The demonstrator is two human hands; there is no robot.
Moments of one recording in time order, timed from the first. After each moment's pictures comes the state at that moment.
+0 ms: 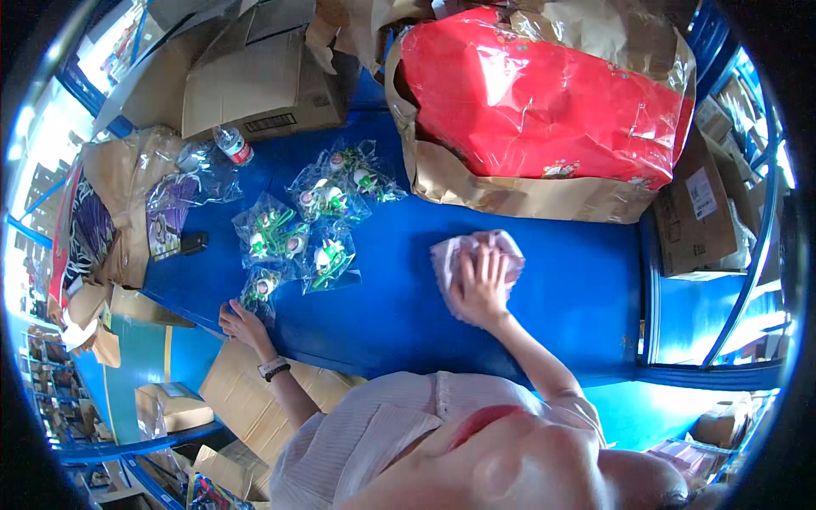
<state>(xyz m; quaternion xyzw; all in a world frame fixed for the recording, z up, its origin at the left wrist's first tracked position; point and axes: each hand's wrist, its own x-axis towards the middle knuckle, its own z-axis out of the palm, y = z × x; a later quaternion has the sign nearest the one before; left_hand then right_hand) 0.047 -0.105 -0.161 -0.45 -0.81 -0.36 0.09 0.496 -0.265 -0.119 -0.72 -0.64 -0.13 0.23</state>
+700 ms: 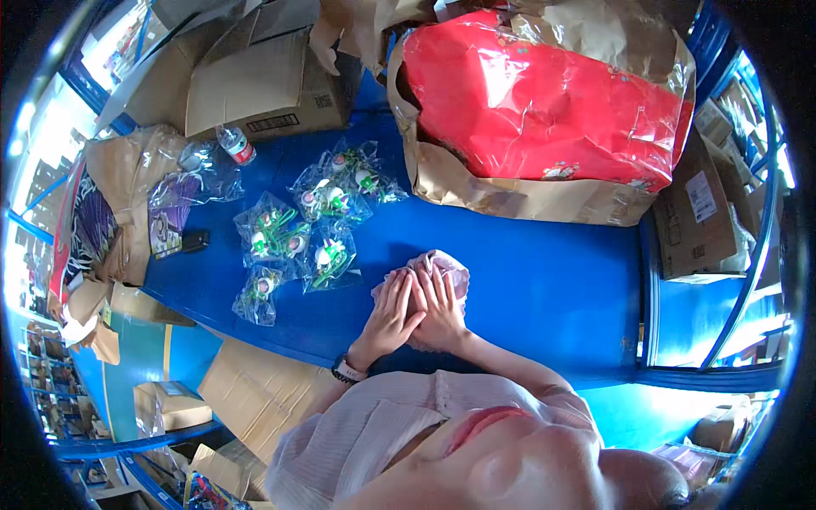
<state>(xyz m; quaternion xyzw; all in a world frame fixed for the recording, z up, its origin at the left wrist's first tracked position) 0.286 -0.209 -0.109 -0.92 -0.23 -0.25 -0.18 0.420 -0.266 -0.121 -0.65 -0.72 -0.05 0.23</state>
